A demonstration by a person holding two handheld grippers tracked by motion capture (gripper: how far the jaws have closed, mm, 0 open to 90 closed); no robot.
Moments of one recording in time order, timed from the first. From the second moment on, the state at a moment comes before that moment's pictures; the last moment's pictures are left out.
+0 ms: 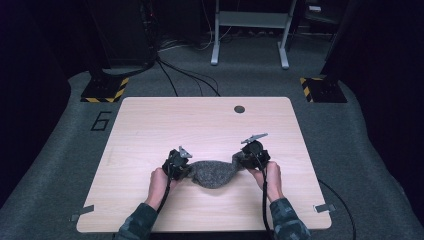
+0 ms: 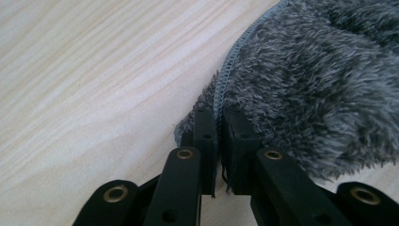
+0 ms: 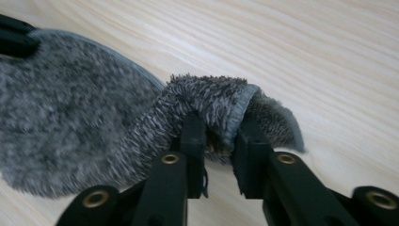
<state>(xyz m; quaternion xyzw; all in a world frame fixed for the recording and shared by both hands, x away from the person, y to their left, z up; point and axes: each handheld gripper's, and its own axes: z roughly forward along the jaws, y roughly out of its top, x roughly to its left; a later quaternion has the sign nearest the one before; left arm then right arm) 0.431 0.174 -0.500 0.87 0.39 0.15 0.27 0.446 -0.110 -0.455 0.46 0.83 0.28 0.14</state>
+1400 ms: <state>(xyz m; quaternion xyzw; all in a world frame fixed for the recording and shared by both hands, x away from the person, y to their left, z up) 0.428 0.204 -0.497 0.85 0.42 0.15 0.28 0.504 -0.121 -0.498 0.50 0.82 0.26 0.12</state>
